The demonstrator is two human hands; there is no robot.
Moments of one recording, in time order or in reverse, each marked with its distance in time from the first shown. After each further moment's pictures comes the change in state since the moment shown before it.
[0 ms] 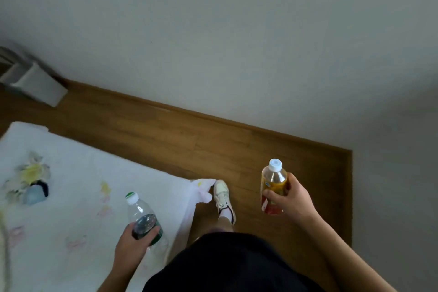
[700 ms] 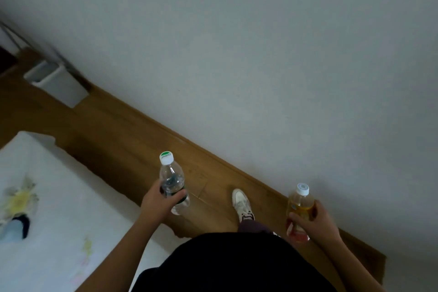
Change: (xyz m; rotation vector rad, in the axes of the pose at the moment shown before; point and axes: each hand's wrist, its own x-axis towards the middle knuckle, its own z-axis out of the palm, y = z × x) left_hand 0.250 0.335 0.022 -0.084 -0.092 0.143; right_hand 0.331 -0.149 -0.053 -0.264 -0.015 0.055
